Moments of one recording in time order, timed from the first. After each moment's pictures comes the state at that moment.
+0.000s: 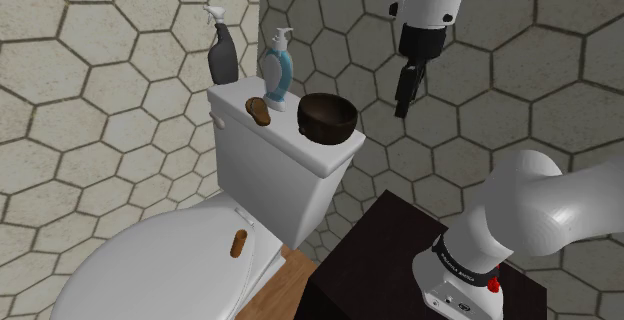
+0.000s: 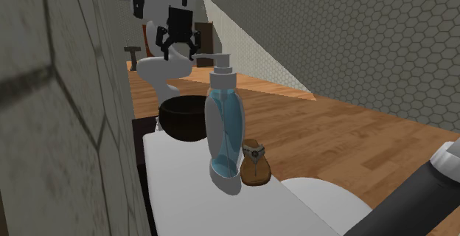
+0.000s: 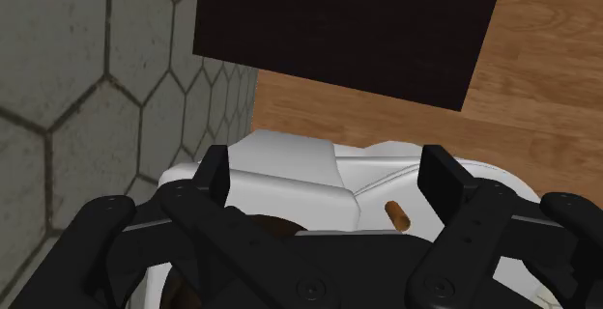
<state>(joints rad) 0.02 -0.80 0.07 -2.44 -0.03 1.48 -0.13</state>
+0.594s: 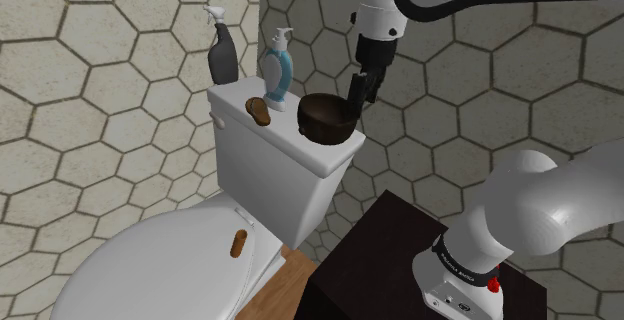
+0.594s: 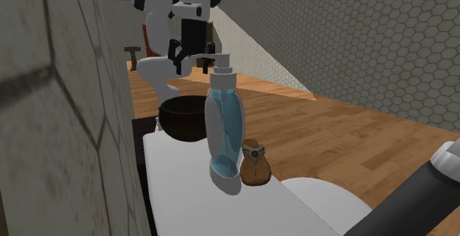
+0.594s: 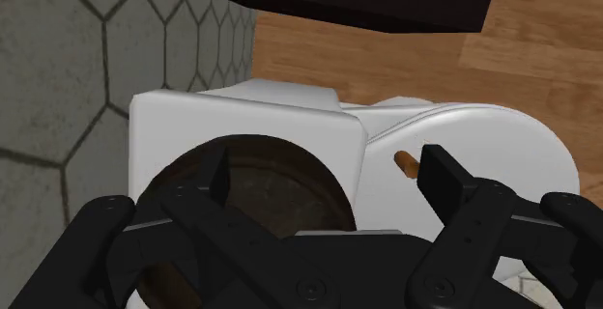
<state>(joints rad) 0.01 -0.60 0.12 -2.41 -0.01 1.73 -0.05</state>
